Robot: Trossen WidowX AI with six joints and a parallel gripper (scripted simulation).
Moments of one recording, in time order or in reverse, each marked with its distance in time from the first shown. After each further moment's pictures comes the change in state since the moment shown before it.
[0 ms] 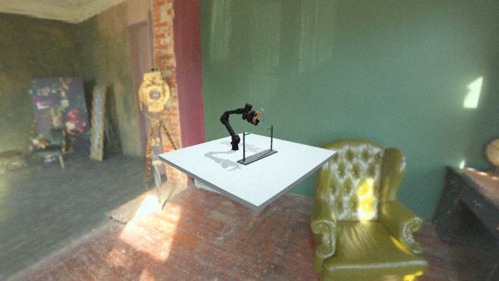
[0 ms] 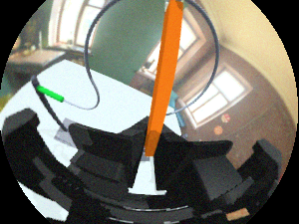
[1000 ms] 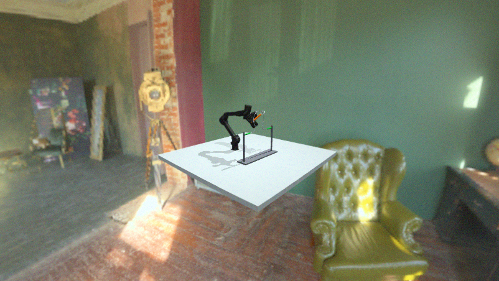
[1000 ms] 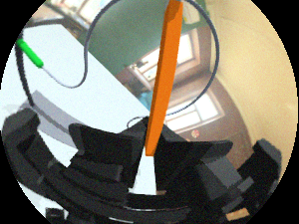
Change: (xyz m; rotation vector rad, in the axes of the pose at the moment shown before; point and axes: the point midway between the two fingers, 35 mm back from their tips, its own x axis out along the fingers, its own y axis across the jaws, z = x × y) arm 0.001 -0.015 0.003 -0.361 -0.050 -0.185
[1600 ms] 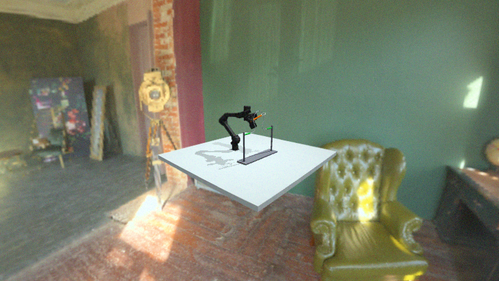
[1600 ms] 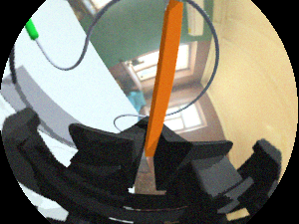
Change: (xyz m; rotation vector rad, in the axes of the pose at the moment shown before) arm 0.001 -0.009 0.001 -0.217 -0.030 -0.111
